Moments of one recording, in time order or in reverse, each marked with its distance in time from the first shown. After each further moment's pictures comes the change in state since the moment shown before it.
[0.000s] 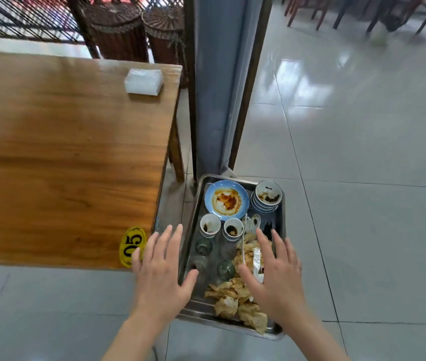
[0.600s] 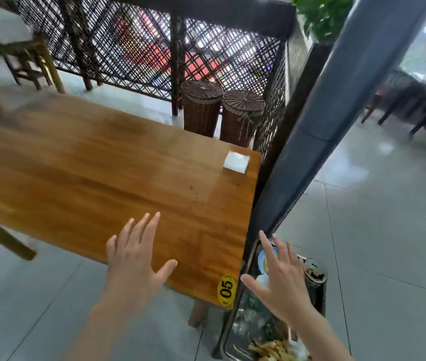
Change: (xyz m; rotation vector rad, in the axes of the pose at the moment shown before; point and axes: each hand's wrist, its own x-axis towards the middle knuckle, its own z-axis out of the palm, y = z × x) left_hand -0.041 -0.158 -0.261 -0.062 0.239 -0.254; right_hand -0.015 -0.237 -0.107 -0.204 0.030 -0.394
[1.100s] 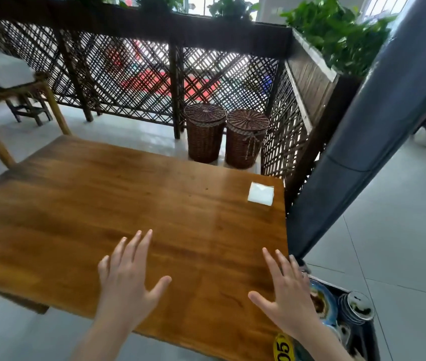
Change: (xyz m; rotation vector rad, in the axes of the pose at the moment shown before) left_hand 0.115 -0.118 -0.064 0.061 -0.010 -0.009; right_hand 0.100 -0.111 0.016 0.023 -0.040 0.112
